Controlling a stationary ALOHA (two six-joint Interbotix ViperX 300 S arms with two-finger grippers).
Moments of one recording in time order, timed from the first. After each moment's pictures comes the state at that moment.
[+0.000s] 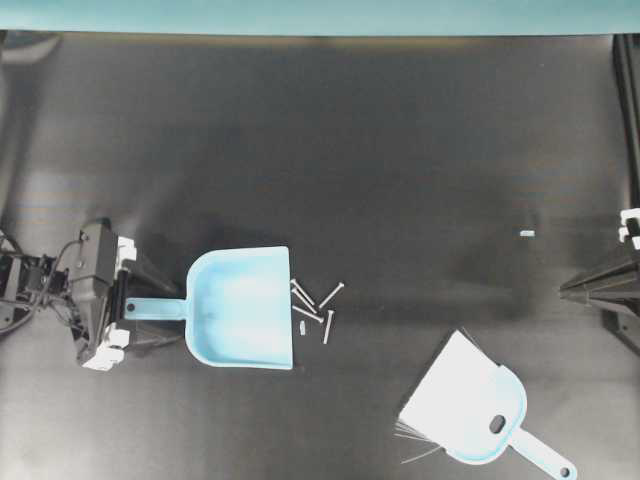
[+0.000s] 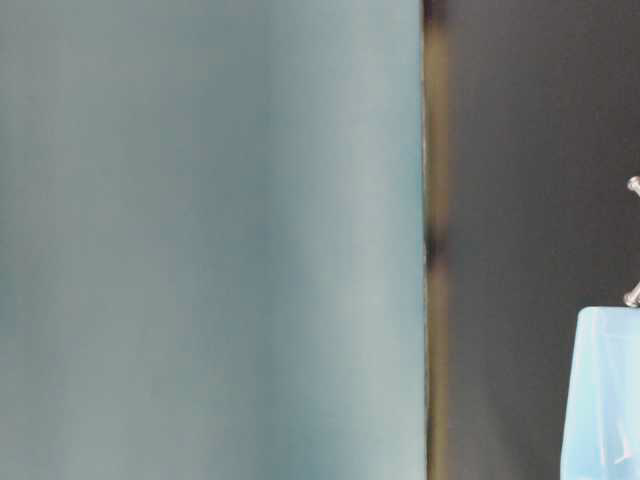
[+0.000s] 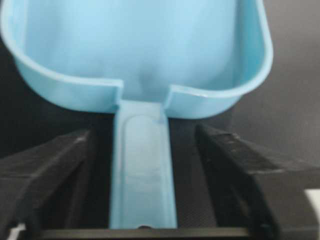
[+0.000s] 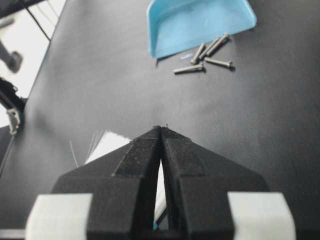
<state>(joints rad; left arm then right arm) -0.09 0.05 1.33 0.04 -0.82 -0.26 0.18 -1.50 1.53 0.01 0.17 0.40</state>
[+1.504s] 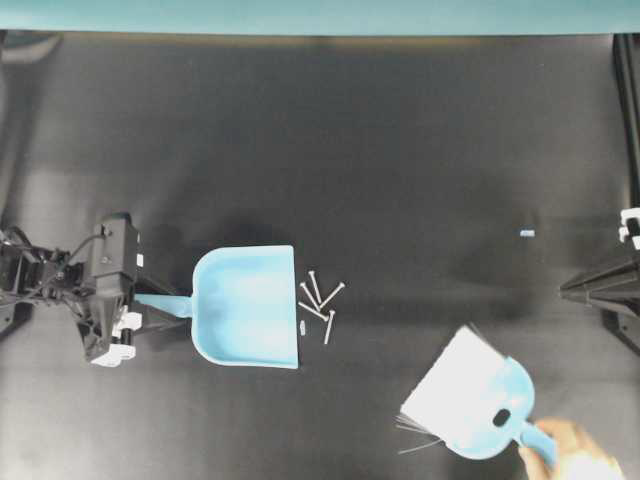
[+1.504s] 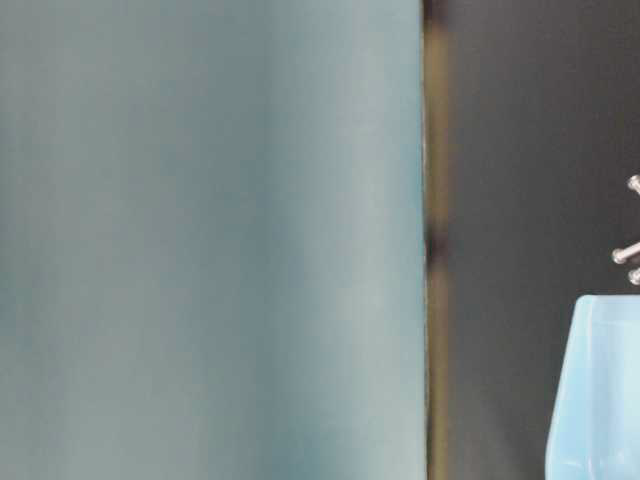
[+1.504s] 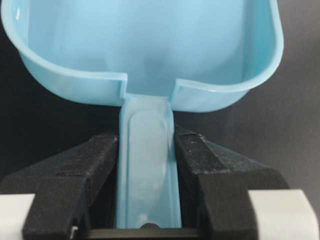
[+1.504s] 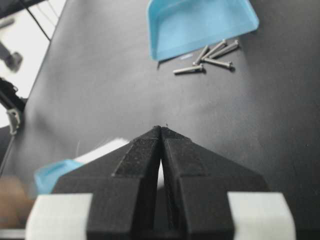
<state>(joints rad) -0.07 -0.14 1.24 0.04 -0.42 -0.27 0.18 -1.50 1.53 0.01 0.17 0.40</state>
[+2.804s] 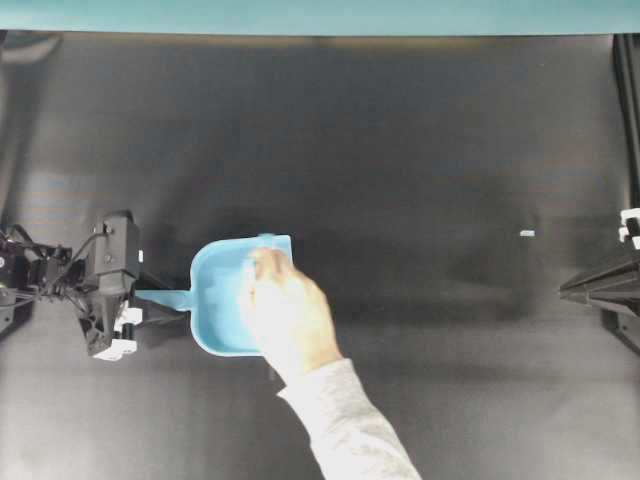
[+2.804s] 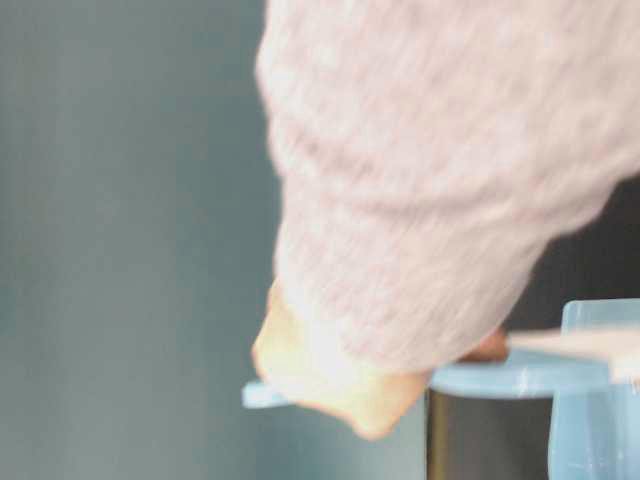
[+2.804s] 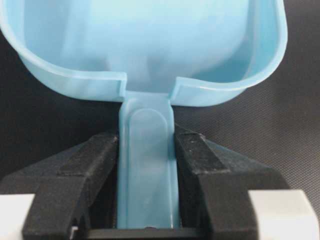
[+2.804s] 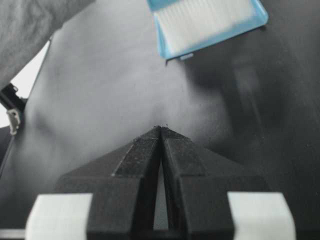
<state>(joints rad) -0.04 -0.07 1.25 0.04 -0.45 -0.22 0.18 -1.50 1.53 0.01 0.17 0.40</state>
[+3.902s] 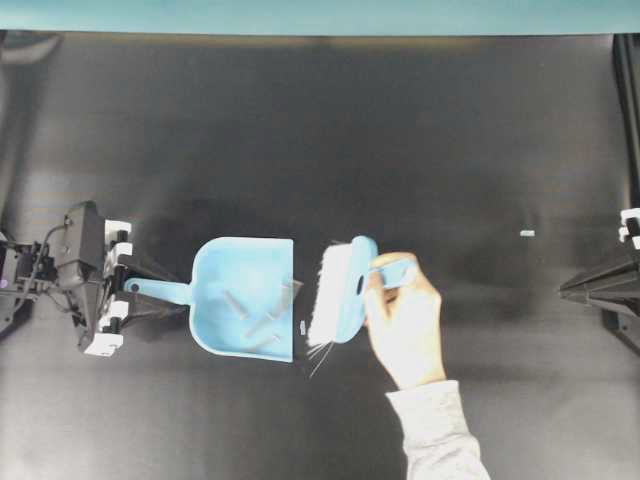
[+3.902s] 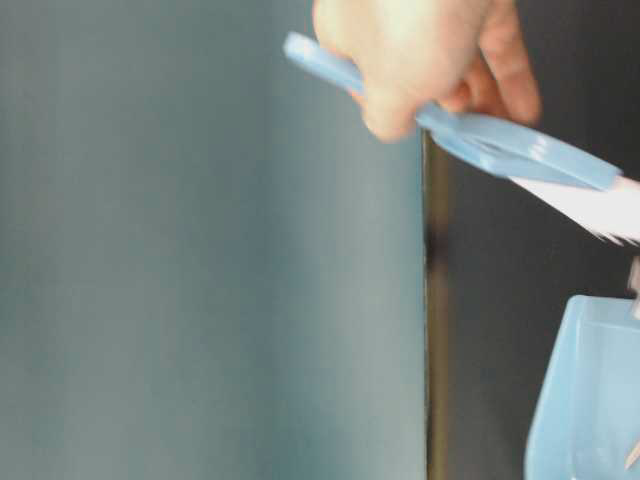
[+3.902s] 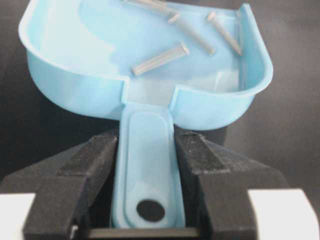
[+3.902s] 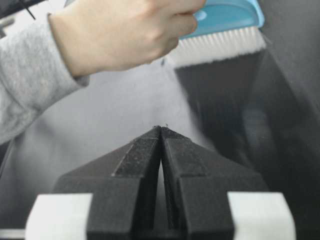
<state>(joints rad) -0.02 0.02 1.35 0.04 -0.87 -0.21 0.18 -1.50 1.53 0.01 0.17 0.40</state>
